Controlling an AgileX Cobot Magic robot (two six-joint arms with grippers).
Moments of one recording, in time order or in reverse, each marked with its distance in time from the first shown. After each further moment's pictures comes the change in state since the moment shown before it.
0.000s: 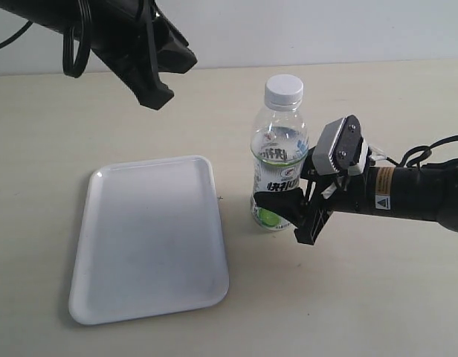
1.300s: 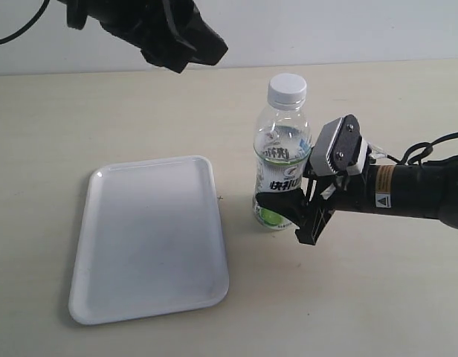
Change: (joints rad) left arm 0.000 0.008 -0.093 -0.151 0.104 -0.069; right arm 0.000 -0.024 0.000 0.007 0.048 -0.018
